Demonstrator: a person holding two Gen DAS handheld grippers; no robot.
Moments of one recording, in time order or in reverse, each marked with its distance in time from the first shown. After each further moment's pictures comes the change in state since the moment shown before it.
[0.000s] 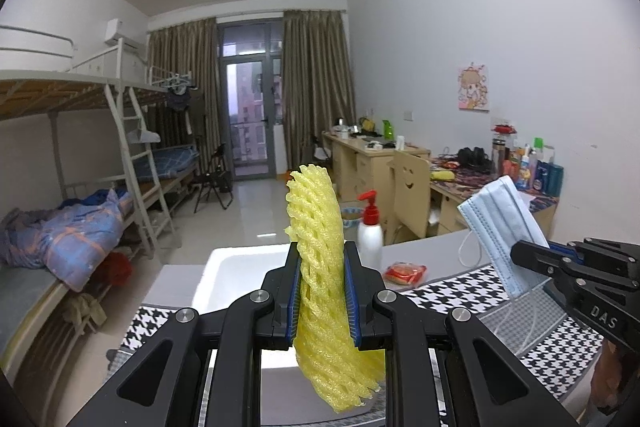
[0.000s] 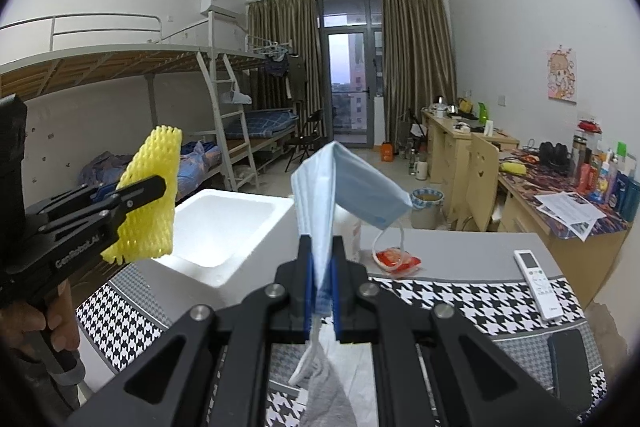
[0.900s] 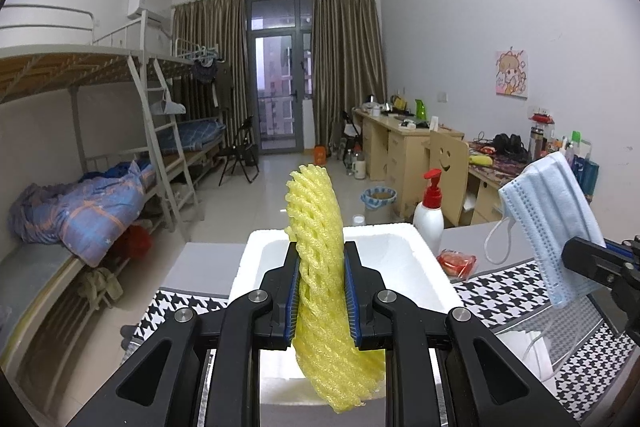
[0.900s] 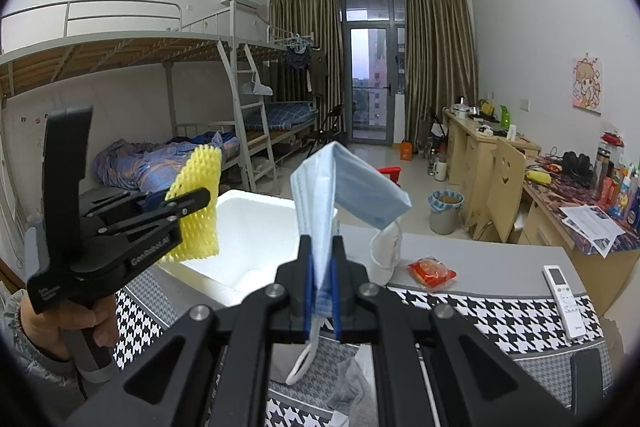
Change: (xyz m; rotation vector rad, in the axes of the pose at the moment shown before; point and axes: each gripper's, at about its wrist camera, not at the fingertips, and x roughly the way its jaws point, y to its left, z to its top) left arm 0.051 0.034 -0.008 -0.046 0.098 0.093; right arm 0.028 0.033 0.013 -0.043 0.028 0.047
